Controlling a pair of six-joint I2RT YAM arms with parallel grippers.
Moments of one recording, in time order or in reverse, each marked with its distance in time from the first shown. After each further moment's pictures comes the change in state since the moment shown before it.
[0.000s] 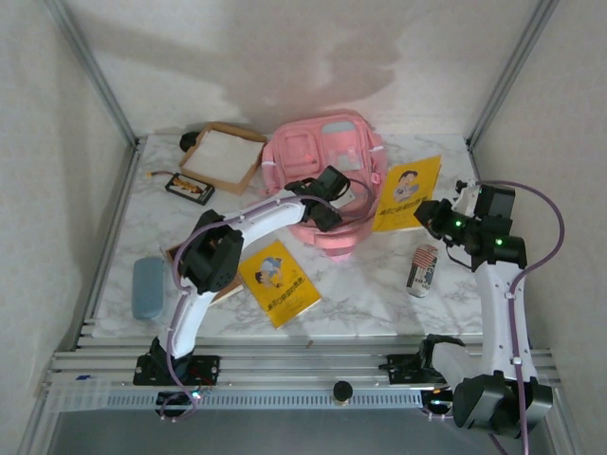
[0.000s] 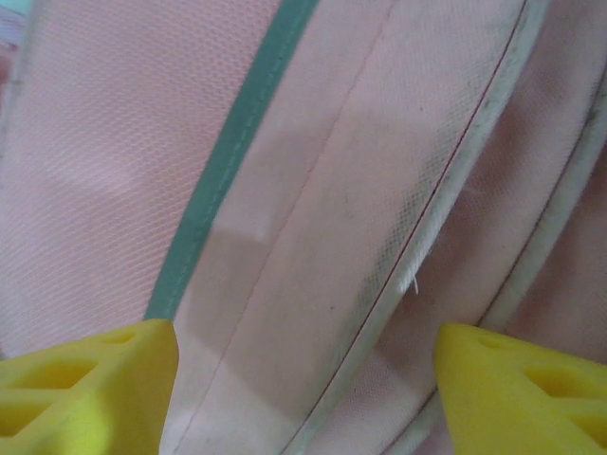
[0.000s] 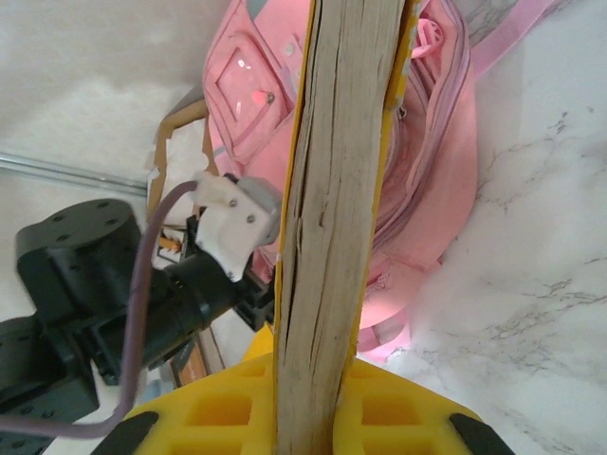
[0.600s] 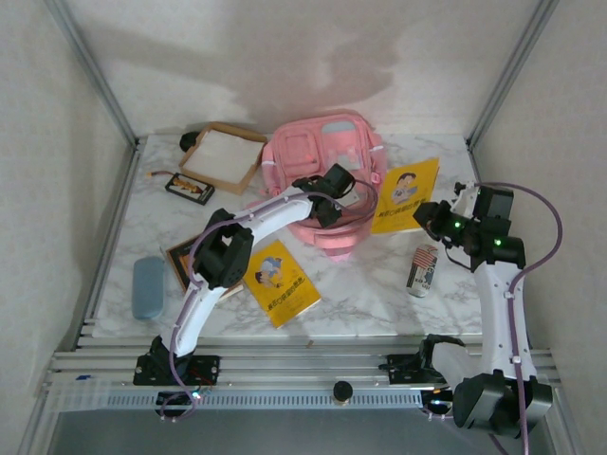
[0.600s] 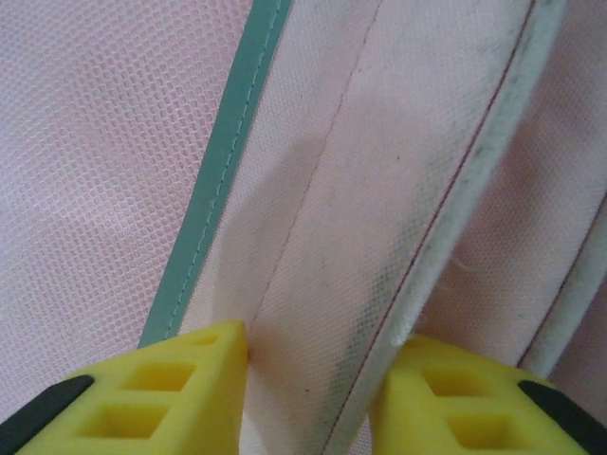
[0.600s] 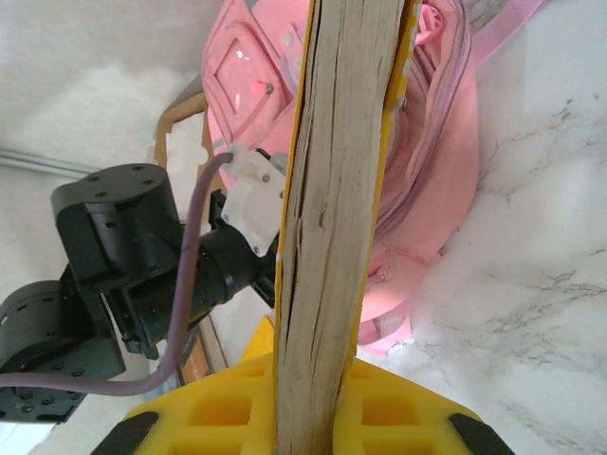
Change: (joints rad) left arm 0.006 0.105 0.150 -0.075 0.008 0.058; right arm 0.000 0.000 -0.018 0.003 -0.010 0.003
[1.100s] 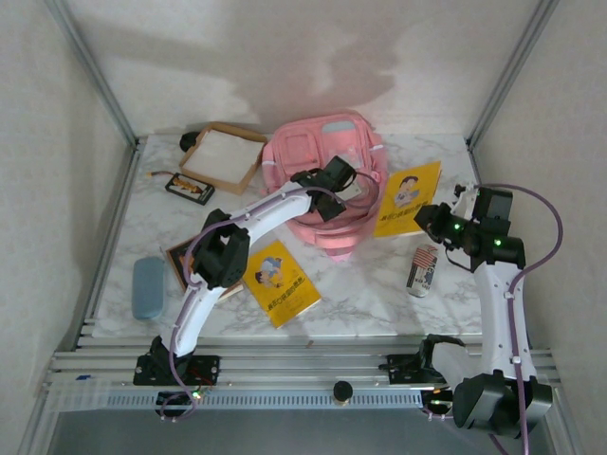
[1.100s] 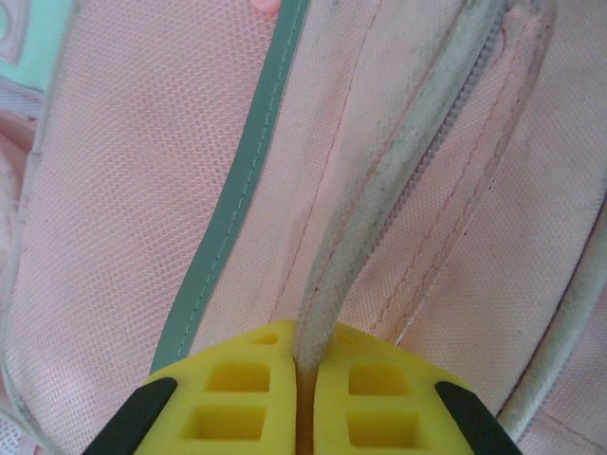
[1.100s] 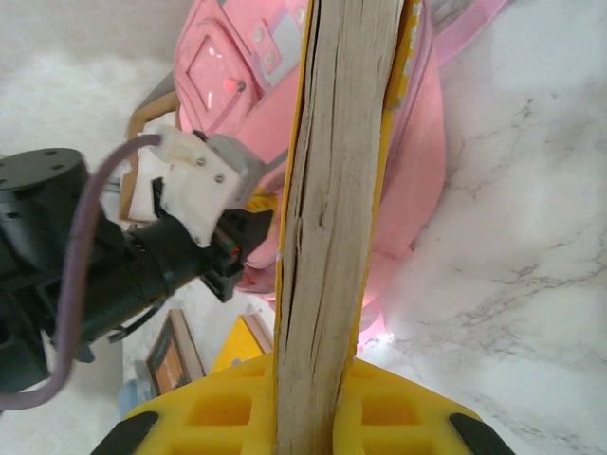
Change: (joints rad) left arm 0.003 -0.021 0.065 -0.040 0.010 -0.017; right arm 0.000 -0.001 0.000 -0.041 0.053 -0.038
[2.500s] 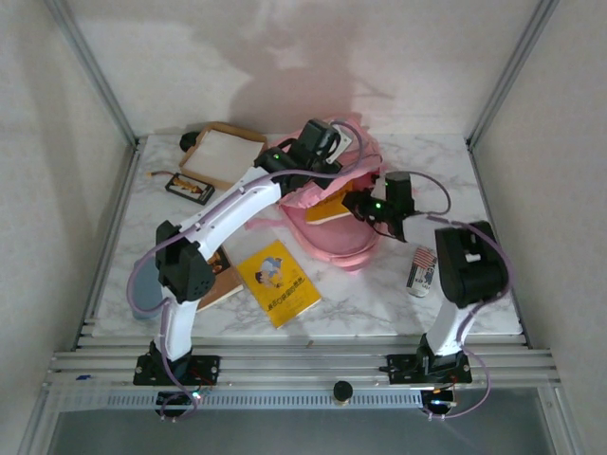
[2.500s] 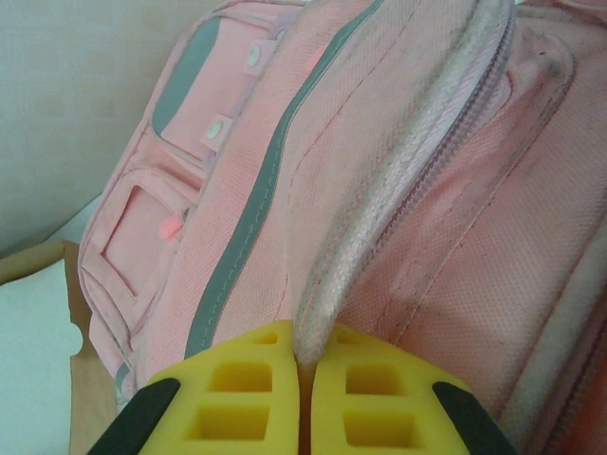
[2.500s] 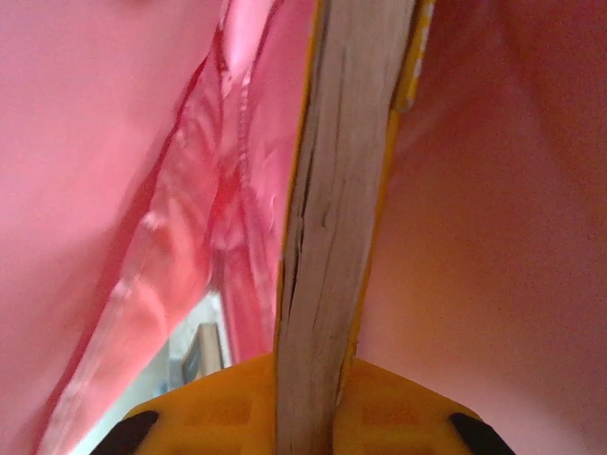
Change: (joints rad) left arm 0.006 -0.296 0.012 0.007 -0.035 -0.251; right arm 0.411 0.839 -0.027 1.087 -0.041 0.361
